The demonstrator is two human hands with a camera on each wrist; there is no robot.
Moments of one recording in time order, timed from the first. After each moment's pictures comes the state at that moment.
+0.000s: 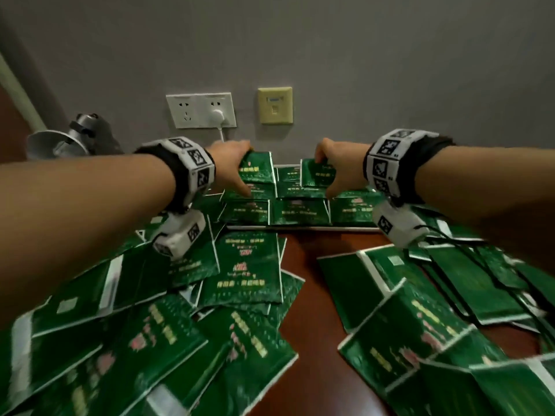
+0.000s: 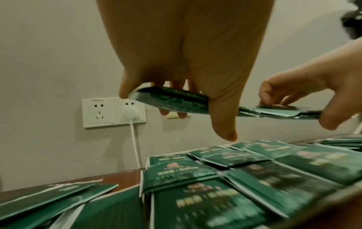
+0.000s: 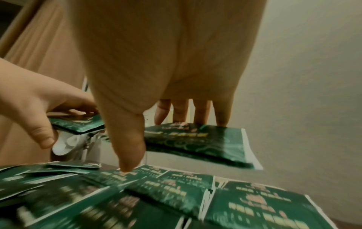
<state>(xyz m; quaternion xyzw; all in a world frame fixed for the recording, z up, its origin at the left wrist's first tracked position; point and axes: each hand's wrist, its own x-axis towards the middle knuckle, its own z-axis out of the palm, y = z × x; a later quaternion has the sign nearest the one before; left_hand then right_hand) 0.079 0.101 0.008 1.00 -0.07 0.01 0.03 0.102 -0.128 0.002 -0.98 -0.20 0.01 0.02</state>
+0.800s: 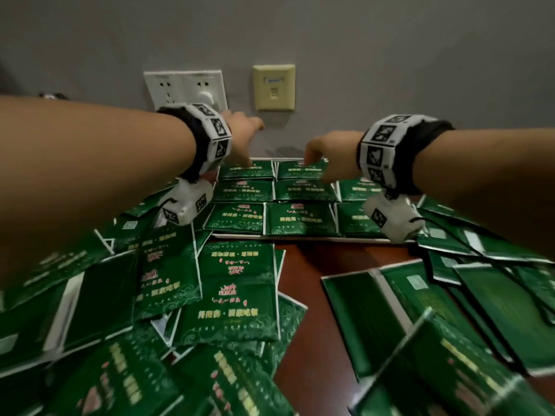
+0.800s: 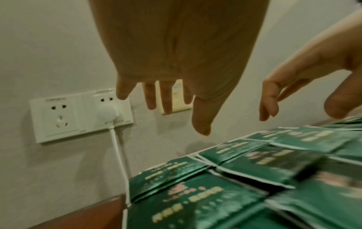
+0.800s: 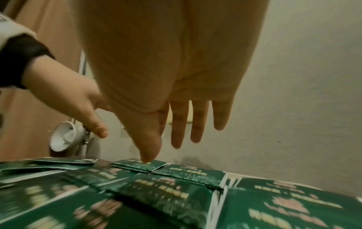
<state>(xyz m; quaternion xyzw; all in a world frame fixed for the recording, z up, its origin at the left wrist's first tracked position) 0.192 0.094 -0.001 0.99 -0.07 0.01 -0.13 0.175 -0.107 -0.012 -0.97 -0.24 0.04 -0.04</state>
